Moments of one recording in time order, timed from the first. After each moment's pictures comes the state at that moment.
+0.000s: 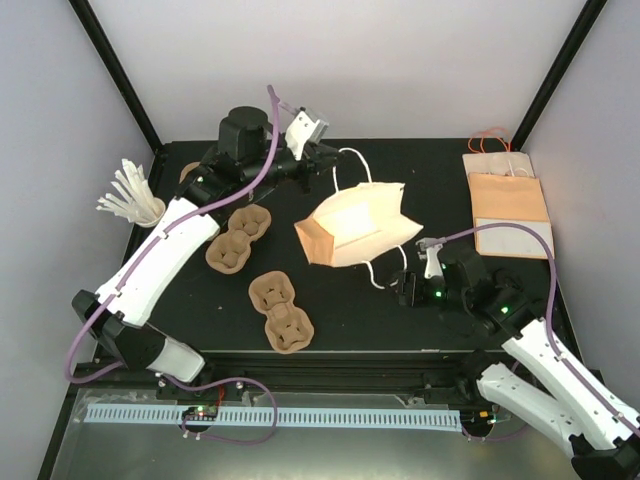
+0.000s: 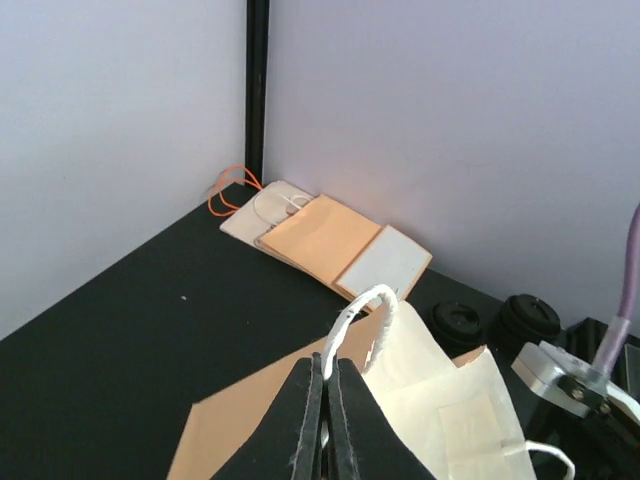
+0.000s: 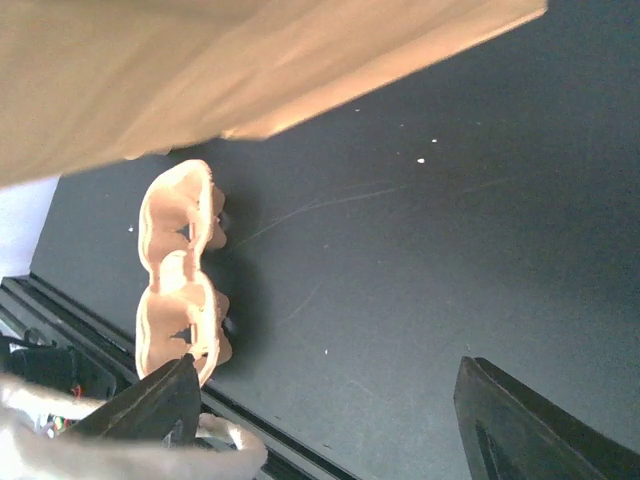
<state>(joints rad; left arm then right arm) -0.58 1.47 1.67 -0.49 0.50 -0.02 0.62 0.71 0.73 -0.73 -0.20 0.59</state>
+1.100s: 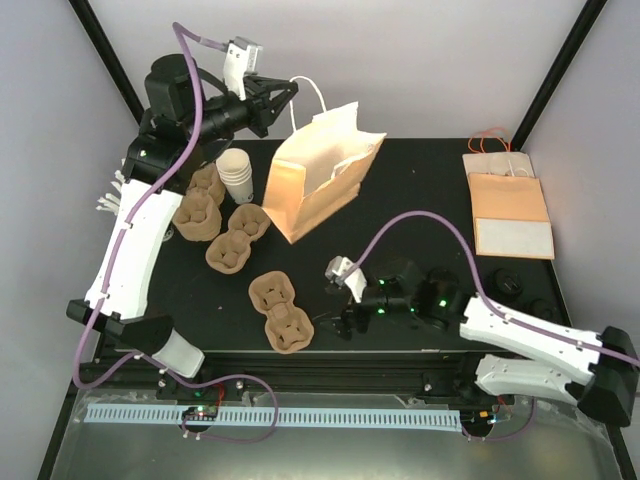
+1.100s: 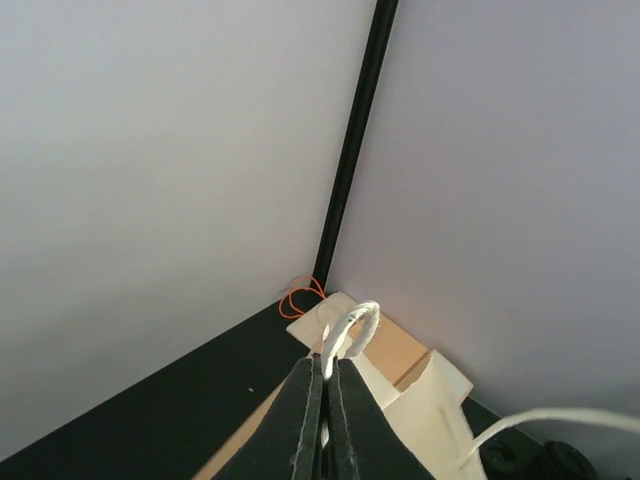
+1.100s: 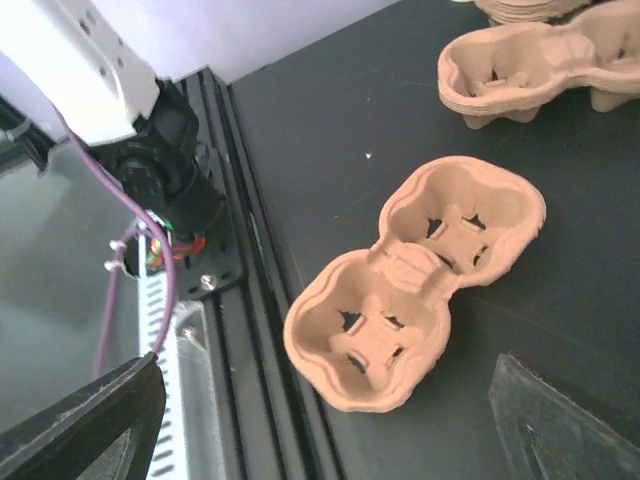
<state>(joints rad) -0.38 1.56 2.08 -0.58 0.53 -0.19 1.05 1.00 0.77 -0.29 -0.33 0.21</state>
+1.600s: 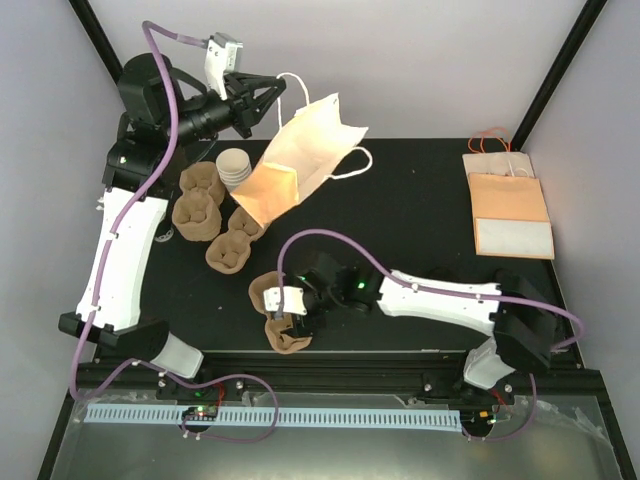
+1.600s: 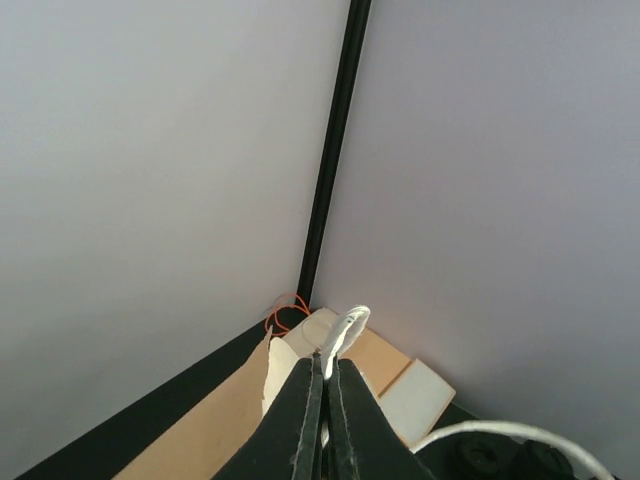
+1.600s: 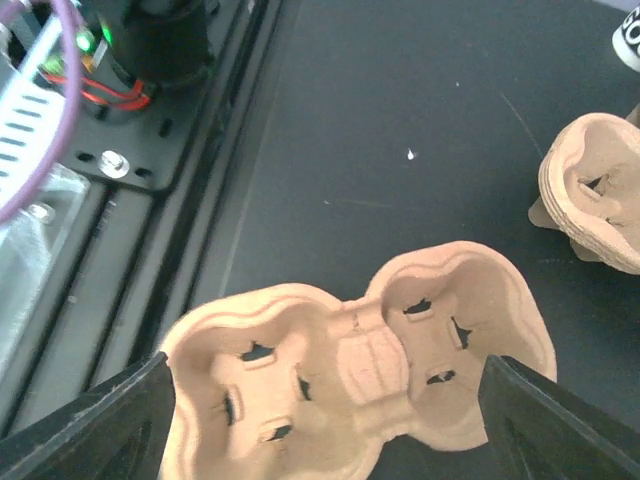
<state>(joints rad) -0.31 1.51 2.09 -0.58 0.65 -0.20 1.17 1.52 1.09 -0.34 -0.29 -0.53</state>
